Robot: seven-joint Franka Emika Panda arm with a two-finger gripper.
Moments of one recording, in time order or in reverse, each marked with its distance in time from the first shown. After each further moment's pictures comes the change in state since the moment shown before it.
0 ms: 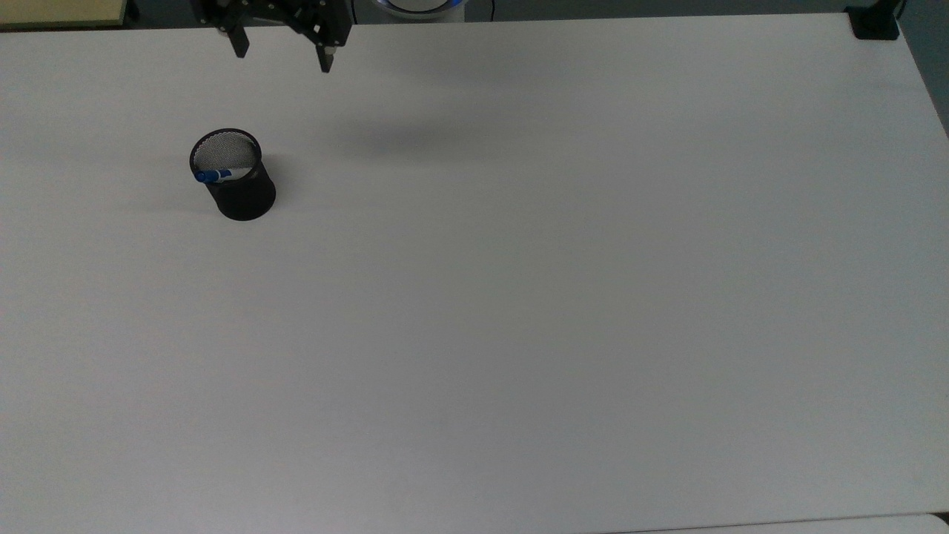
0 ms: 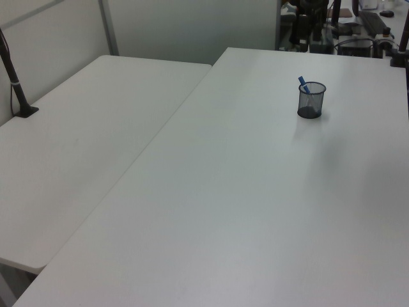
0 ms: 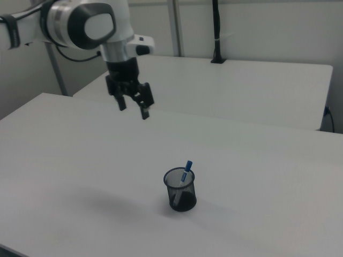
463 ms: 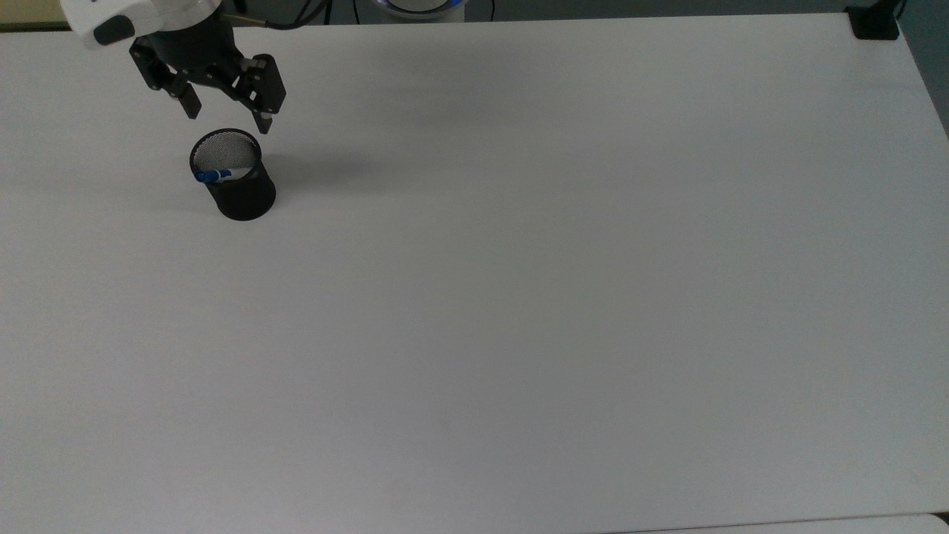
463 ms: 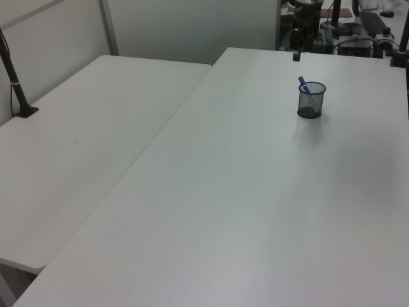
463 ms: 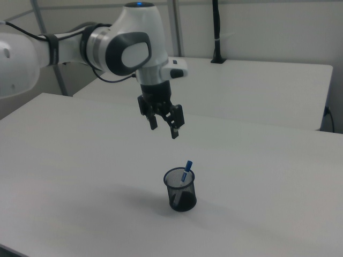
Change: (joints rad) arm -0.102 0.125 -0.001 0.000 0.000 0.134 -0.081
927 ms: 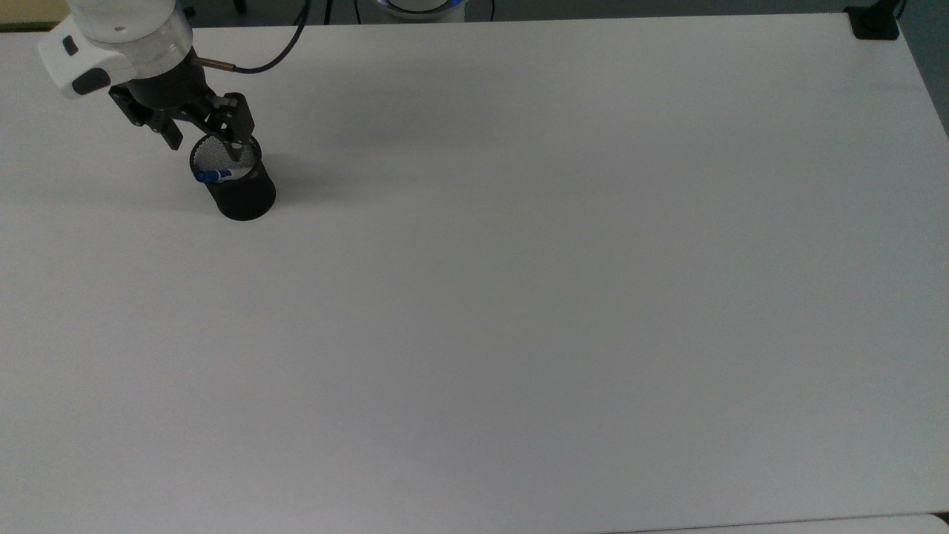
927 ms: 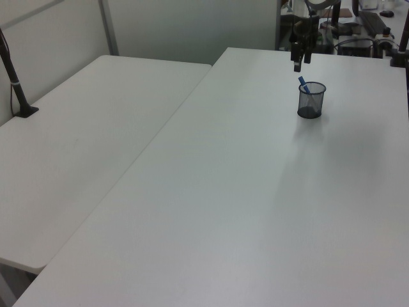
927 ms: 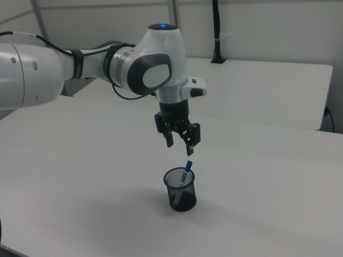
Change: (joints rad) arm -0.065 0.087 0.000 0.000 0.000 0.057 -0.093
